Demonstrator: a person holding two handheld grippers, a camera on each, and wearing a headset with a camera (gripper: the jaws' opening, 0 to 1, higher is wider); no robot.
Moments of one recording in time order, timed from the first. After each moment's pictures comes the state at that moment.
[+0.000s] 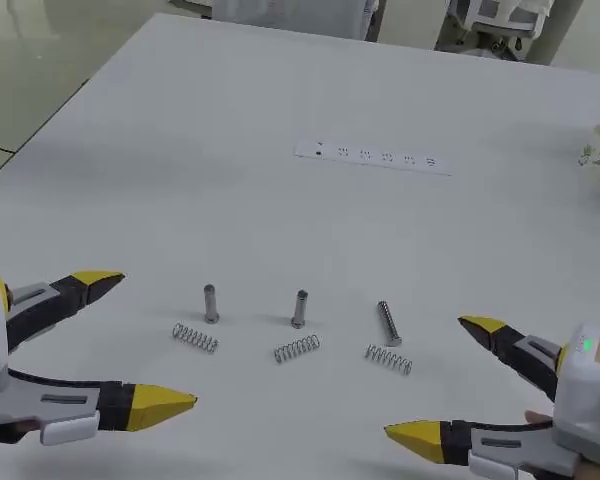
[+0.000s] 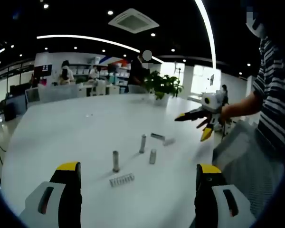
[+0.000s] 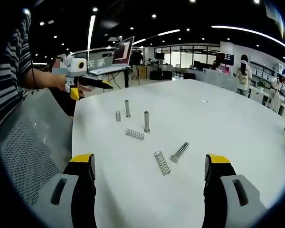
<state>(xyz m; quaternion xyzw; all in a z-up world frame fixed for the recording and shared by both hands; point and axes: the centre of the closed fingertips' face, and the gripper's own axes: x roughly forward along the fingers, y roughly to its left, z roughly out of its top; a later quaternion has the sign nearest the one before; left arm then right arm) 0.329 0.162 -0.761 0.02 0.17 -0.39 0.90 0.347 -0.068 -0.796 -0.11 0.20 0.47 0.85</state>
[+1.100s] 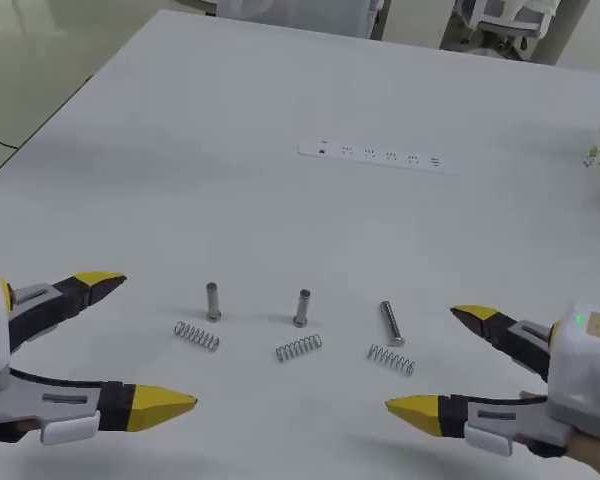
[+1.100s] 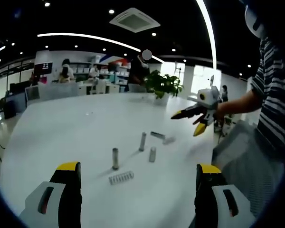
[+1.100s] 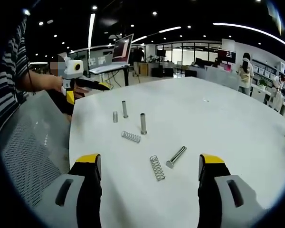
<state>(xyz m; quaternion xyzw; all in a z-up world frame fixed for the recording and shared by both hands) 0.327 0.162 -0.765 0.01 0.18 -0.39 0.90 0.365 -0.062 -0.793 -0.12 0.22 0.48 0.84</state>
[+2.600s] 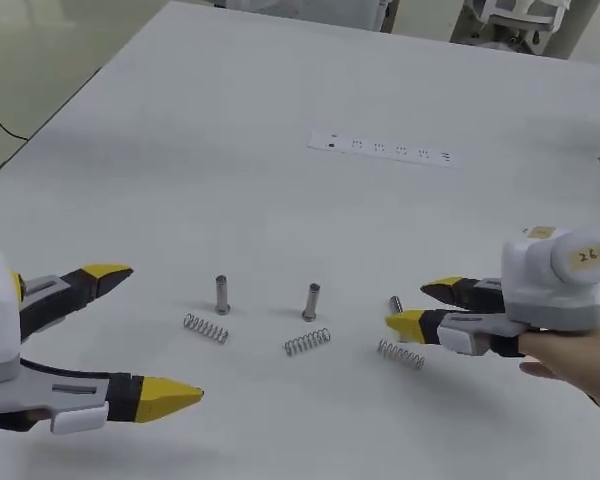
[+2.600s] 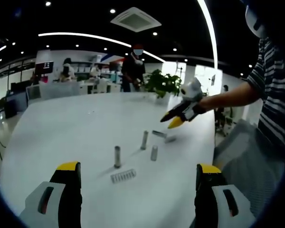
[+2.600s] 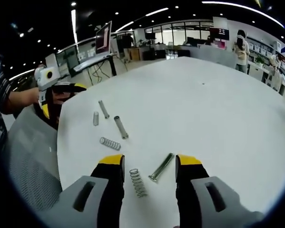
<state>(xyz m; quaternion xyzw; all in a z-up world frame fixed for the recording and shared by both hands) 0.329 0.168 -0.769 0.01 0.18 -0.39 0.90 0.423 -0.047 -0.812 -0.10 0.32 0.44 0.83</state>
